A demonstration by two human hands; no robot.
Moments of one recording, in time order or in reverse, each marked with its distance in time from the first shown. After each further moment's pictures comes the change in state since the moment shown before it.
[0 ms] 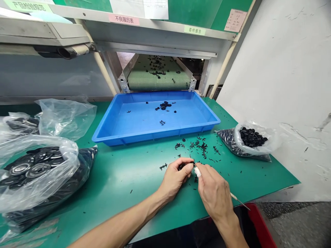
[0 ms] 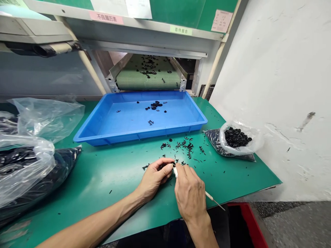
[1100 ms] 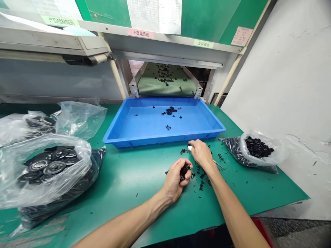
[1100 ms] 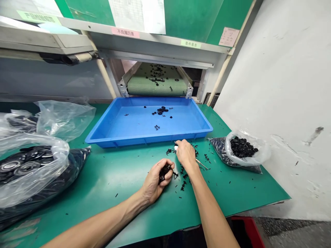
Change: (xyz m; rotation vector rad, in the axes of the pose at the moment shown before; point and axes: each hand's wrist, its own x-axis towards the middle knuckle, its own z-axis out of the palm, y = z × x) left_hand 0.010 0.003 -0.007 -0.431 0.005 0.046; right_hand 0.121 0.020 0.056 -0.091 -0.354 0.092
